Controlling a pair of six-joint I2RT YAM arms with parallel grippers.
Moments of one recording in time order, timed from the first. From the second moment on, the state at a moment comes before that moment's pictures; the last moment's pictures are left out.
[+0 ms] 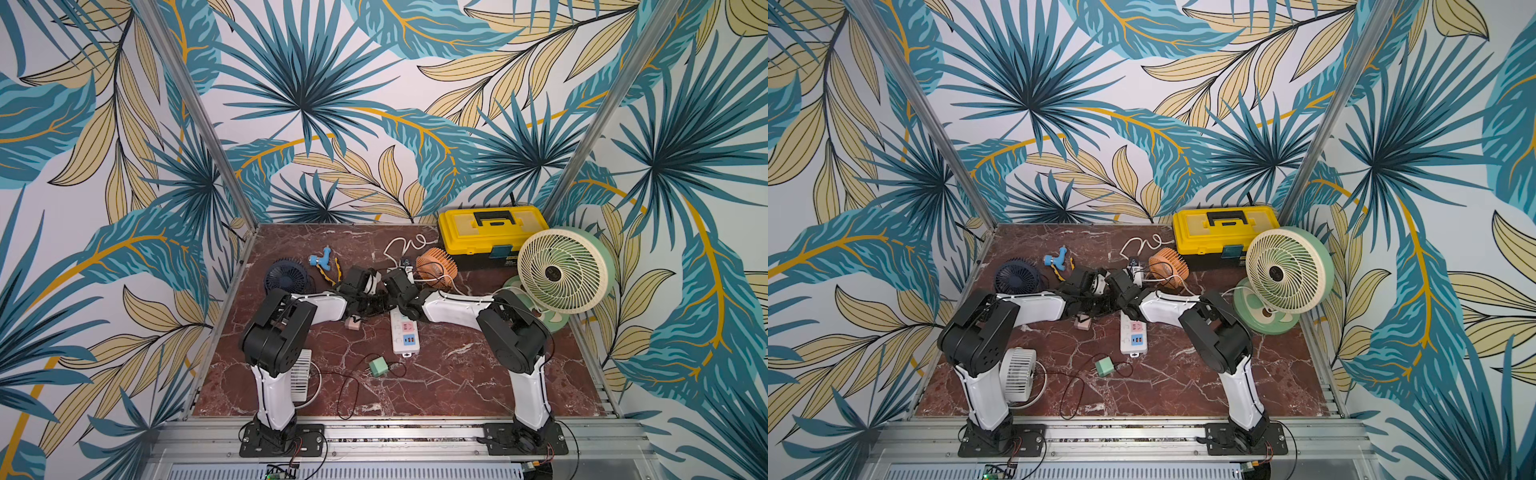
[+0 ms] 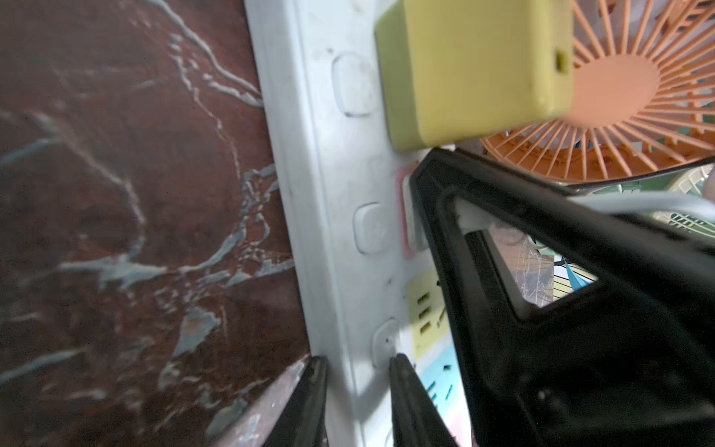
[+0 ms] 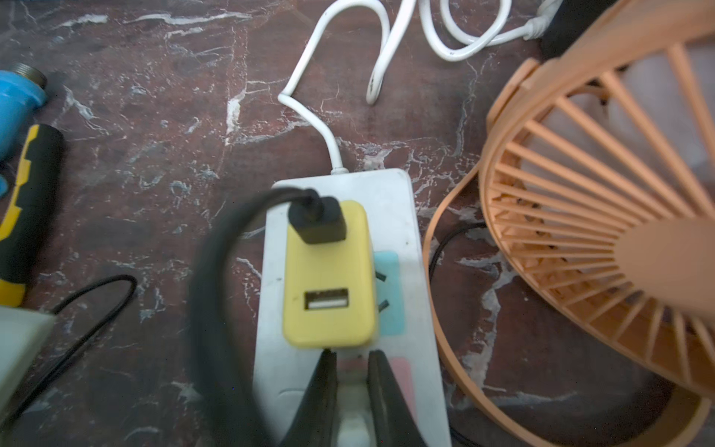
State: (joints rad) left arm -0.45 1.90 1.00 0.05 0.52 -0.68; right arm 0.76 2.07 1.35 -0.11 0.57 0.58
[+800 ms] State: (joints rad) left arm -0.45 1.91 1.01 0.05 0.51 -0.67; right arm 0.76 2.09 1.45 -0.30 0.58 0.58
